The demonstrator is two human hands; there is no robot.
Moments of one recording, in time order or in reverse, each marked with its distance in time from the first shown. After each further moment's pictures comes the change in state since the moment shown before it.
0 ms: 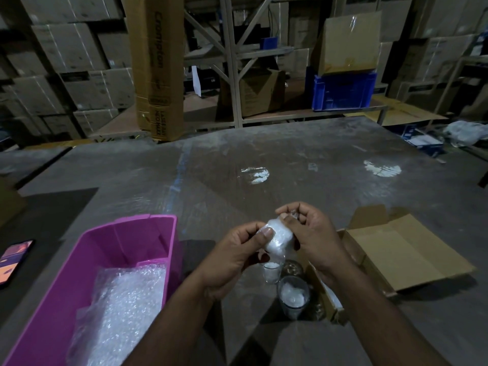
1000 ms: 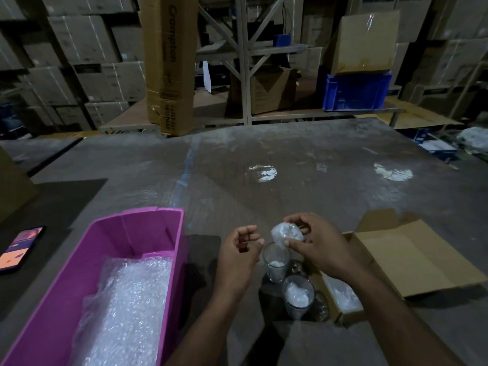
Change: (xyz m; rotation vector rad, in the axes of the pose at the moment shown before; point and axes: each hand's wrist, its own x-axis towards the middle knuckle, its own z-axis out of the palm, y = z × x) left_hand 0.010 -0.060 -0.009 0.183 0.639 0.125; right_hand 0.021 0.029 -0.026 -0.753 -0.173 -0.142
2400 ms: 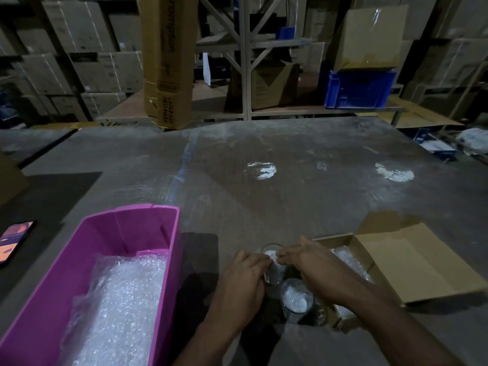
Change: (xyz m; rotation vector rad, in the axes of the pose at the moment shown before) left_hand -0.005 -0.045 -0.010 1.046 -0.245 0.638; right_hand 0.003 0.030 0.020 -0.641 -0.259 -0.453
